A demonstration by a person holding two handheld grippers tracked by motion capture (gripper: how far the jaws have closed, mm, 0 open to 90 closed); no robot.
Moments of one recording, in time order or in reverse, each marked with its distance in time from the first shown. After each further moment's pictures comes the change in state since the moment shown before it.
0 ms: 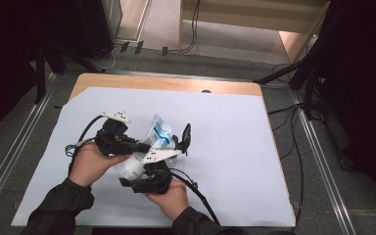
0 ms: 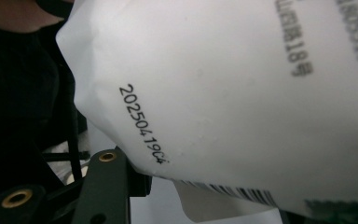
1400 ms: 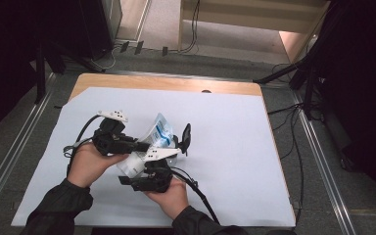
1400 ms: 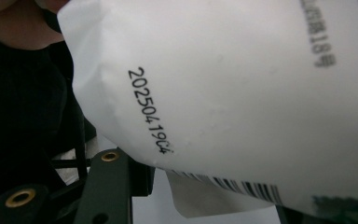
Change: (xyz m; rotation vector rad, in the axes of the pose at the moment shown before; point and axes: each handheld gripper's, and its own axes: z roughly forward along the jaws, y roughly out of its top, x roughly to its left) left arm 0.001 -0.001 -0.006 -0.028 -0.017 -0.024; right arm -0.001 0.004 -0.003 -0.026 0.029 0.023
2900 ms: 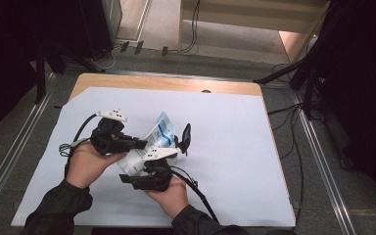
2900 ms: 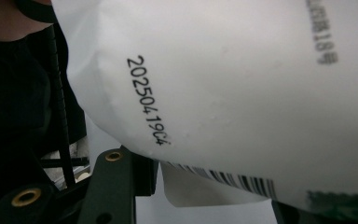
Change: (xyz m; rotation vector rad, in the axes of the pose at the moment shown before) left arm -0.009 0.003 -0.006 -0.002 0.079 0.031; right arm 0.000 0.002 0.001 0.004 -0.034 -0.019
